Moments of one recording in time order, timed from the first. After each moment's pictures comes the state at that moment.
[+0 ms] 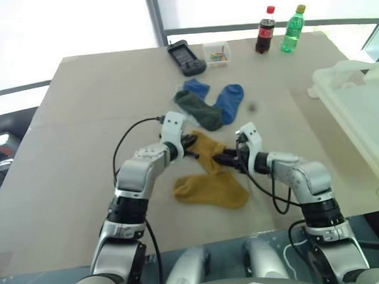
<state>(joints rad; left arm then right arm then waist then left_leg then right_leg) -0.53 0.29 -0.05 -0.01 -0.26 0.87 -0.34 -0.46 -0.16 0.08 -0.07 0.37 0.98 0.62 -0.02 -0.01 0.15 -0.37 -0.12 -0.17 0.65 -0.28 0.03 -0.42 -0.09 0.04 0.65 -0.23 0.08</state>
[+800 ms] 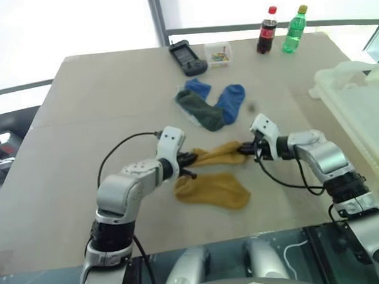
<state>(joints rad) -0.38 0.34 0.00 -0.37 -0.40 1.22 -0.34 -0.63 -0.50 0.29 0.21 0.20 0.55 0.99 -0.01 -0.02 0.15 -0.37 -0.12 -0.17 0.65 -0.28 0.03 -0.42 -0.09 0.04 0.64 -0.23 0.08</state>
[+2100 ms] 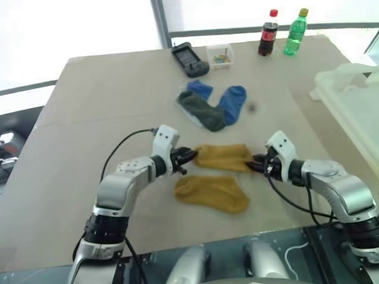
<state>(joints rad) -0.39 0.44 -0.08 -0.10 -0.35 0.83 -0.56 -0.28 -0.49 0.14 -0.23 0.28 0.76 0.66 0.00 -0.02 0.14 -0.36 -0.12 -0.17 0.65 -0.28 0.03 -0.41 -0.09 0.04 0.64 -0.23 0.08</state>
